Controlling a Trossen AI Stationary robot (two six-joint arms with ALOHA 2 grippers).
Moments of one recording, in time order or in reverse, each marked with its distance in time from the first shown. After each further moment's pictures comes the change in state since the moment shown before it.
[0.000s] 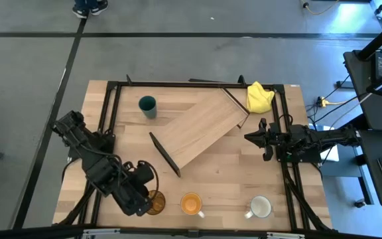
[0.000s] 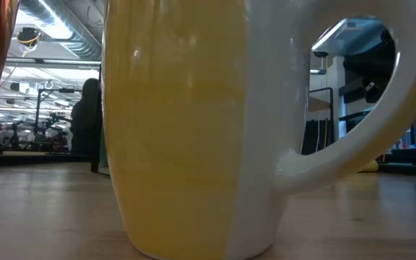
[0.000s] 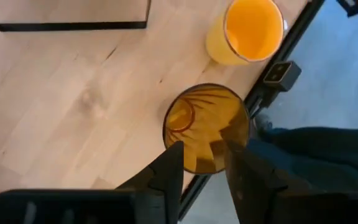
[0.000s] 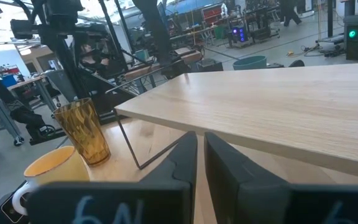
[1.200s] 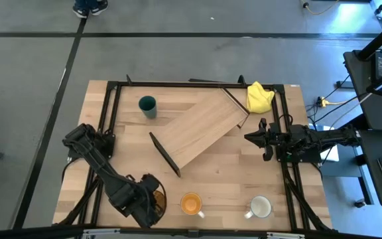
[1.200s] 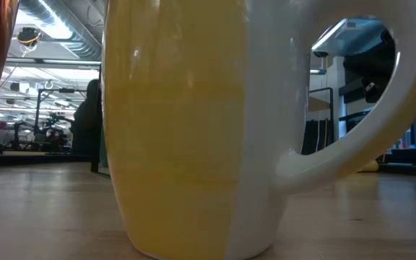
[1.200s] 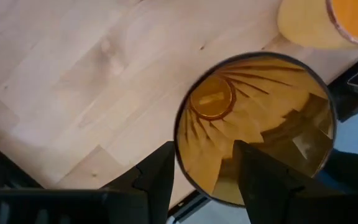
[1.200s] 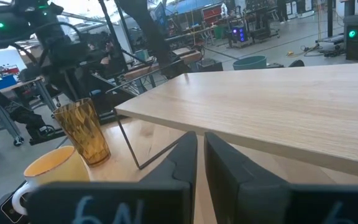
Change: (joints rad) left arm -0.015 0.212 -0.002 -0.047 0.074 -0.245; right arm 0.000 0.000 0.000 0.000 0.000 0.000
